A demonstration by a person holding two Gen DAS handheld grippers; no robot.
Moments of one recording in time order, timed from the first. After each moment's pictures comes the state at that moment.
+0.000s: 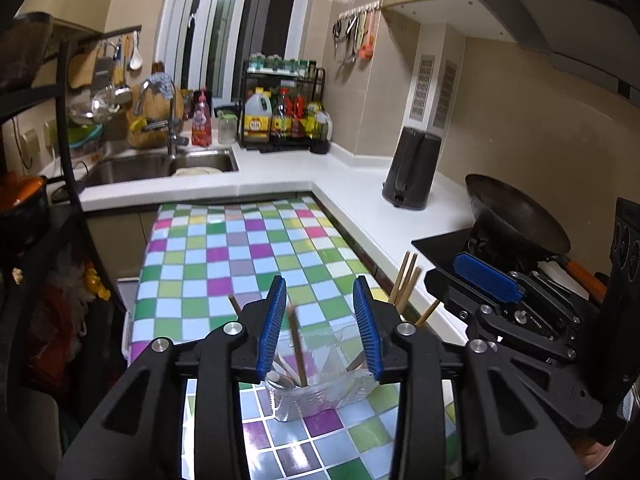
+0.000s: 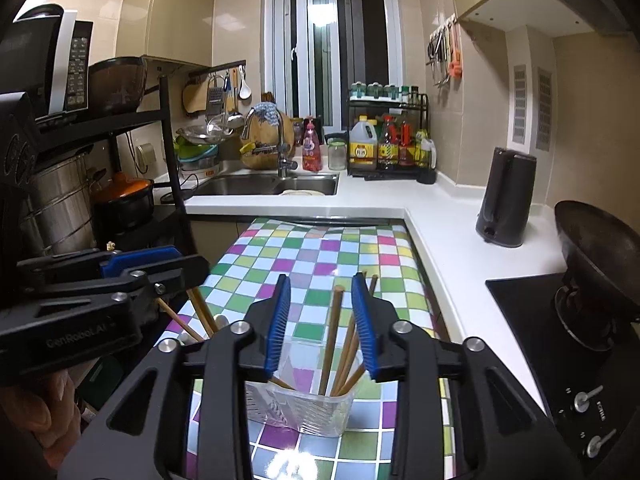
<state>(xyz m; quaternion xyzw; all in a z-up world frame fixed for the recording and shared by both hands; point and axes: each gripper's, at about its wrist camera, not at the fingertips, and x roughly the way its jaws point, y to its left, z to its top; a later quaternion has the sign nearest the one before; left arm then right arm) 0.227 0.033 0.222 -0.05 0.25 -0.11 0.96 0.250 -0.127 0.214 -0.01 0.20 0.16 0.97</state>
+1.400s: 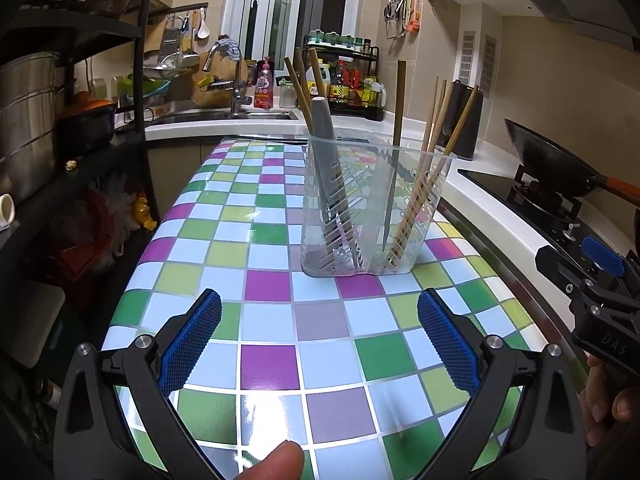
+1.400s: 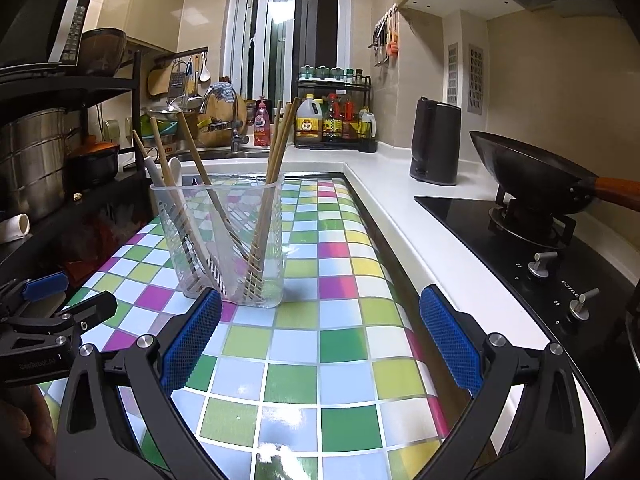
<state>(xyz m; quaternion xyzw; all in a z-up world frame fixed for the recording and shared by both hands) 0.117 0.021 0.059 -0.06 0.27 0.00 0.96 0.137 -0.189 0.081 -0.02 0.20 0.07 0.98</state>
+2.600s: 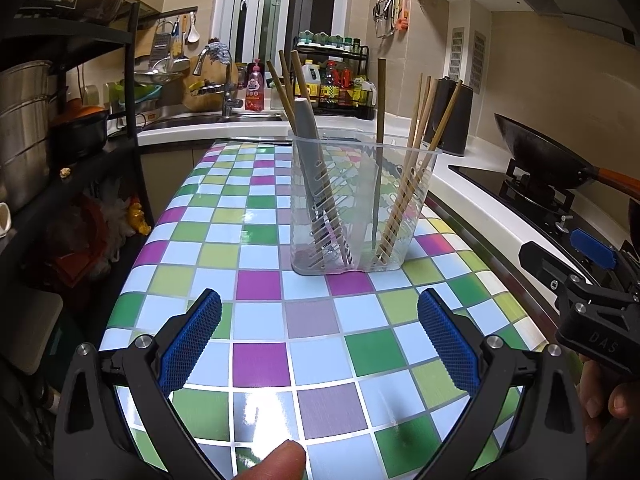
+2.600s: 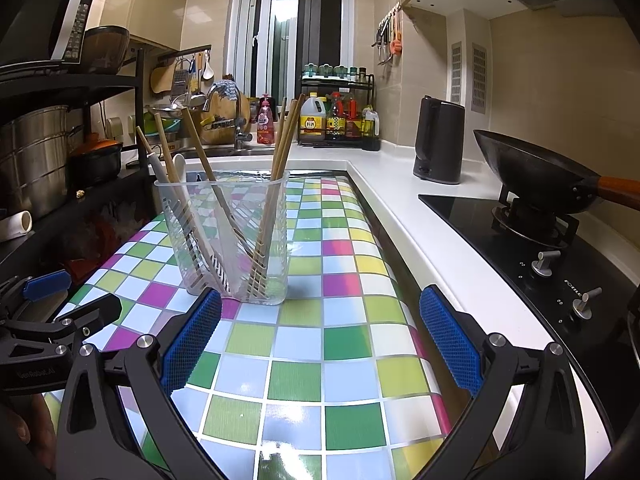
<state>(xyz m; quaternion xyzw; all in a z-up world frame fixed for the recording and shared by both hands) 0.113 0.011 0.061 -0.05 0.27 -0.01 0.96 0.135 -0.185 0.079 -0.02 0.21 0.07 0.98</state>
